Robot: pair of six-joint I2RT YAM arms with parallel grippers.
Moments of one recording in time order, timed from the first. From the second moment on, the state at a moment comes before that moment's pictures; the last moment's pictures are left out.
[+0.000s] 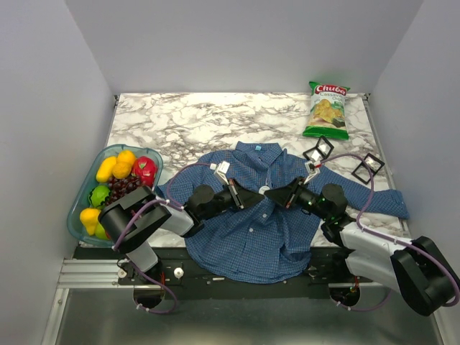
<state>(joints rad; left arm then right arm) -0.87 1.63 0.39 1.24 0.24 -1.12 0.49 1.06 0.16 0.81 -0.44 0.81</state>
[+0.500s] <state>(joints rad) -0.87 1.65 0.39 1.29 0.24 -1.14 0.49 1.02 0.16 0.77 -0.43 0.81</state>
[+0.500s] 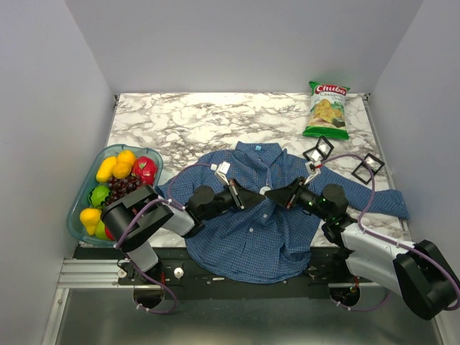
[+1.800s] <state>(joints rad) -0.88 1.64 0.40 1.21 0.24 -1.09 0.49 1.03 0.18 0.69 -0.42 0.79</state>
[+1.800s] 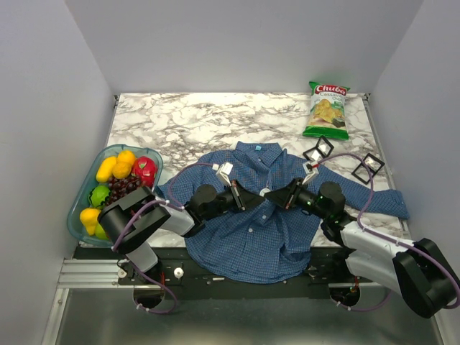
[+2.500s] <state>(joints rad) -0.90 1.57 0.40 1.17 0.23 -1.04 0.50 0.89 0.19 0.57 -0.37 0.82</state>
